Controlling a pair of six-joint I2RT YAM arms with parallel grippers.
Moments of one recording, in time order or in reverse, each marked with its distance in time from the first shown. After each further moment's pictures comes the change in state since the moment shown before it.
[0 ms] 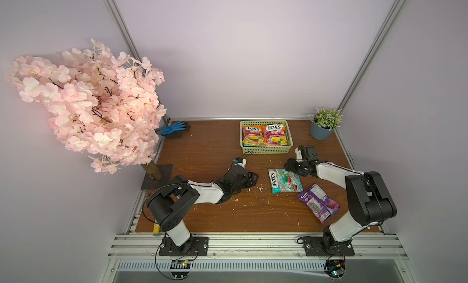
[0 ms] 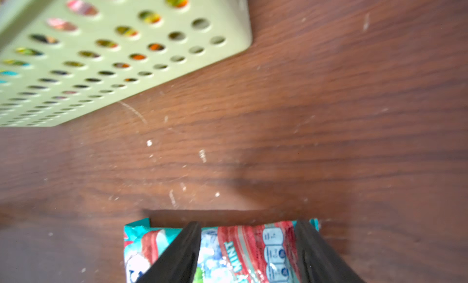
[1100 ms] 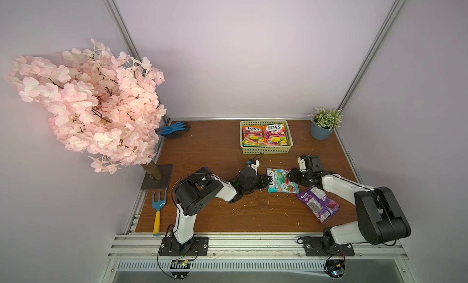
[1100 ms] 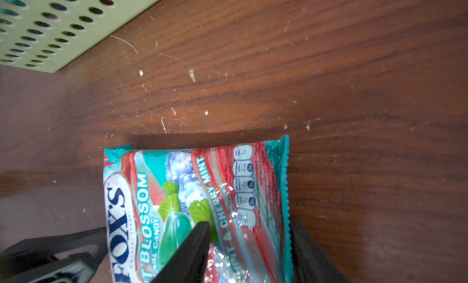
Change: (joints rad) left arm -0.068 0.284 0.132 0.265 0.106 -0.090; right arm 0.014 -0.169 -0.203 0.016 -0.065 0.003
